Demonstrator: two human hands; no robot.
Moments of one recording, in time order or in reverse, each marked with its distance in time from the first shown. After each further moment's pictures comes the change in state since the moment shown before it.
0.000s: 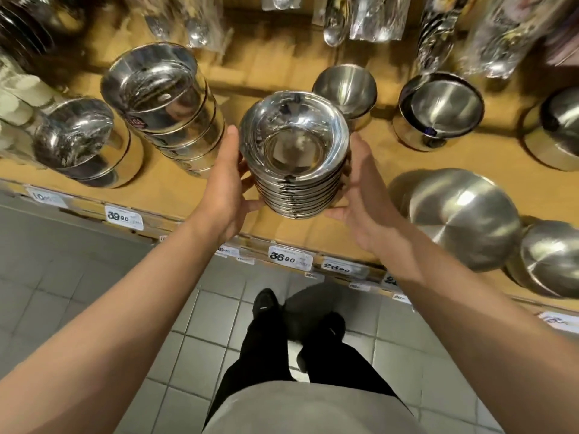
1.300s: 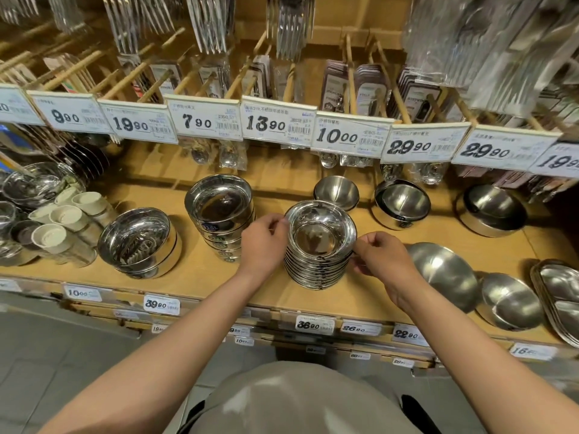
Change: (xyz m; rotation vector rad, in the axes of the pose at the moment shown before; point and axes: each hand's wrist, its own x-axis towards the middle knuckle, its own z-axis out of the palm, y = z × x) left_hand 0.015 0.044 -0.028 0.641 0.075 0.533; right_hand -0.039 -0.028 0.014 -0.433 0.444 -0.178
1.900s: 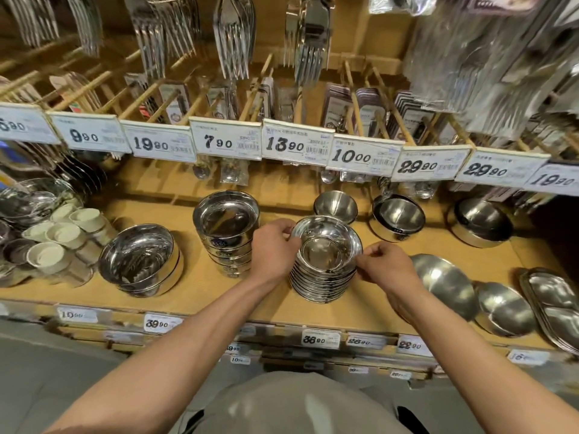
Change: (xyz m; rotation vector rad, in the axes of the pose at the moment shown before) left_hand 0.016 0.008 -0.007 0.070 -0.065 0.141; right_hand -0.012 -0.021 0.010 -0.099 0.121 0.032
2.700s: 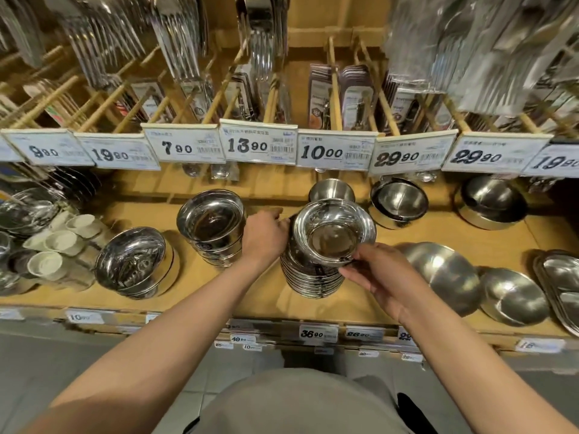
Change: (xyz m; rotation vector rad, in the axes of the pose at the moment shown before) left_hand 0.034 0.011 0.014 0.261 -0.076 -0.182; right_hand -0.016 -0.010 -0.016 0.780 -0.299 0.327
